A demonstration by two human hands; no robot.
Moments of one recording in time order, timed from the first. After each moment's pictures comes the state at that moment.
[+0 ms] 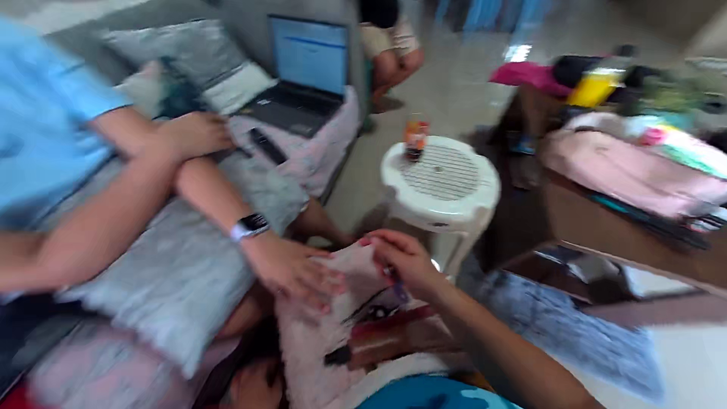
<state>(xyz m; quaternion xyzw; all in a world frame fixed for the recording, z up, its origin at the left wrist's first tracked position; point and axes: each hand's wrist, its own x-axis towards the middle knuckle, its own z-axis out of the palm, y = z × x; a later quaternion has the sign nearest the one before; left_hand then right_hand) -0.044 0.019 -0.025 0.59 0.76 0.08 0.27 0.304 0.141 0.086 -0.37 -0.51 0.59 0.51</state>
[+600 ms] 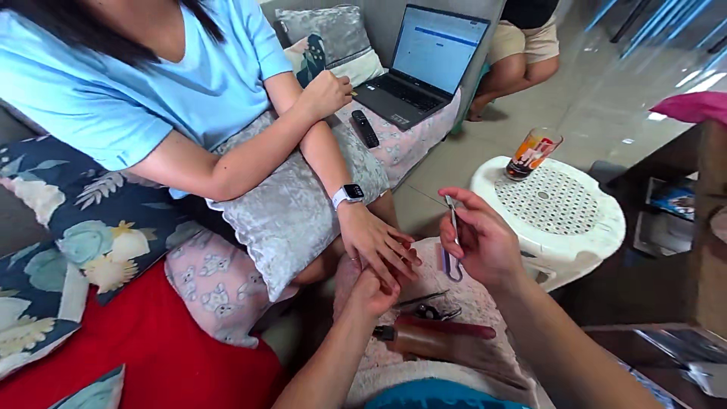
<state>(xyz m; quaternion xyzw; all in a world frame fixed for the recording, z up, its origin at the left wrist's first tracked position) 0.084 0.128 0.054 0.12 0.21 0.57 0.79 0.270 0.178 0.129 -0.24 -0.48 0.64 0.54</state>
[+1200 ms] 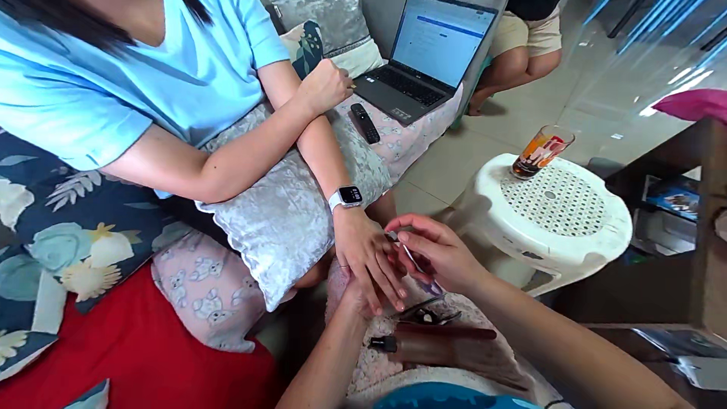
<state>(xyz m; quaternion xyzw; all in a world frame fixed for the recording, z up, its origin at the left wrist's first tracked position) 0.059 0.128 0.041 0.25 0.17 0.60 0.74 0.224 0.183 0.119 -0.22 -0.60 0.66 0.39</state>
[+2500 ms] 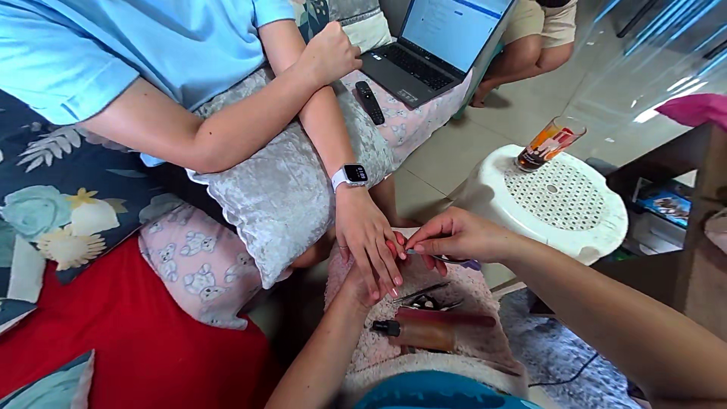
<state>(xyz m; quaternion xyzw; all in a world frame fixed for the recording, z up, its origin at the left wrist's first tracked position) 0.062 0.134 0.019 0.23 0.10 0.59 0.77 0.263 0.212 0.136 -0.28 -0.73 0.62 0.10</state>
